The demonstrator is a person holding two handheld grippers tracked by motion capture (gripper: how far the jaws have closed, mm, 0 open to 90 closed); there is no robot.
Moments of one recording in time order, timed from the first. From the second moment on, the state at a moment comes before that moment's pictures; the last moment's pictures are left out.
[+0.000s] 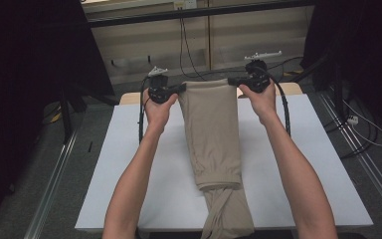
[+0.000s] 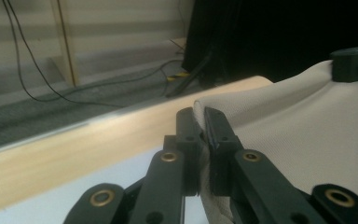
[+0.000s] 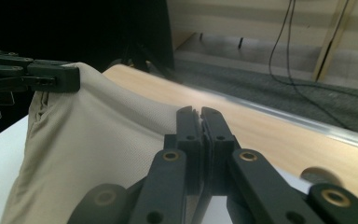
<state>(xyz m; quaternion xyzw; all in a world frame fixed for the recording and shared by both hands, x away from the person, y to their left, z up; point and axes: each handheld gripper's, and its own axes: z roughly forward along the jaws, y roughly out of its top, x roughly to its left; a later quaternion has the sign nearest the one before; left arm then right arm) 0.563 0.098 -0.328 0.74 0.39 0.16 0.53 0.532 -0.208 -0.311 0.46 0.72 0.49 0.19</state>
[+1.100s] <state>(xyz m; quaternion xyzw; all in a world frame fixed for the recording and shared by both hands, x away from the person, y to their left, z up) 0.477 0.123 -0.387 0.80 0.37 0.13 0.46 0.414 -0.185 -0.394 0.39 0.80 0.43 0.15</state>
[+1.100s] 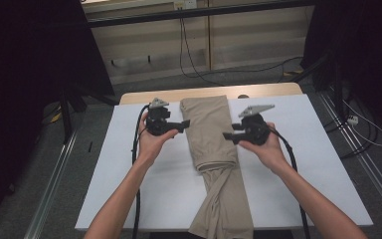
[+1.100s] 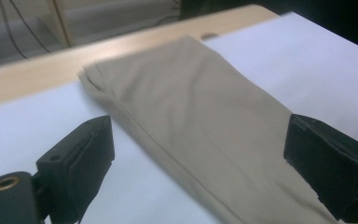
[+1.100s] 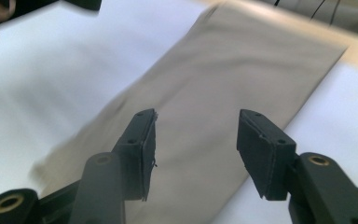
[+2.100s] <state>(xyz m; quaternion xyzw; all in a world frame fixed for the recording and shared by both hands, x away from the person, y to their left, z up) 0.372 0.139 -0.436 0.84 0.32 0.08 0.43 0.273 -0.087 -0.446 0.16 0.91 0.37 0.02</state>
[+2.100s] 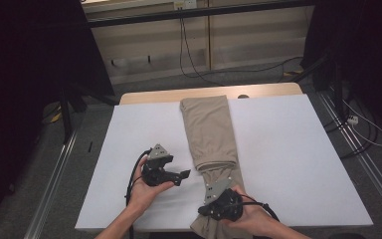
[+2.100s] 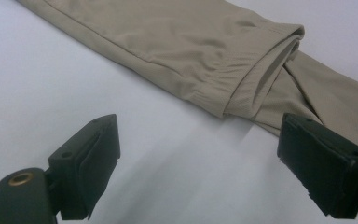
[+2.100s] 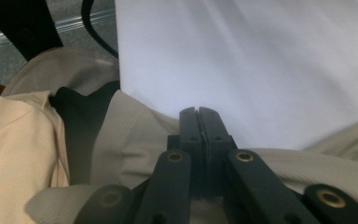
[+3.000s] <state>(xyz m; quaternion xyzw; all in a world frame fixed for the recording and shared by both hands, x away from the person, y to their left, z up) 0.320 0.075 -0.439 0.88 0.23 0.03 0.41 0.231 -0.226 -0.426 0.30 0.85 0.44 0.06</state>
